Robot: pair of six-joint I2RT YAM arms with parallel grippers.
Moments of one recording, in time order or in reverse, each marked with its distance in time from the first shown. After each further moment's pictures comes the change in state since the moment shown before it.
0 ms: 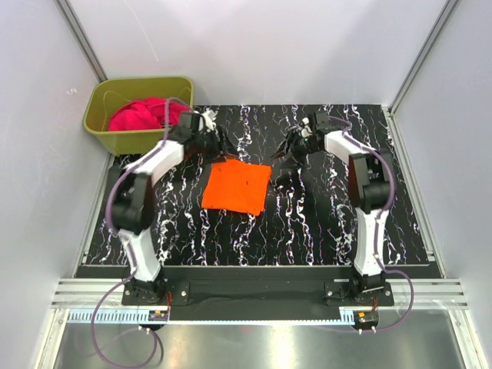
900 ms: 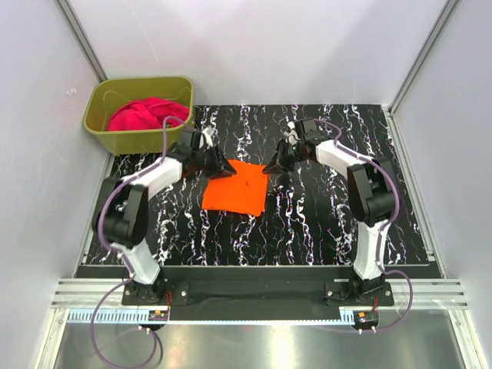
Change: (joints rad) left arm -0.045 -0.271 -0.329 0.079 -0.049 -0.124; right arm 0.126 -0.244 -0.215 0.018 0.083 -0.064
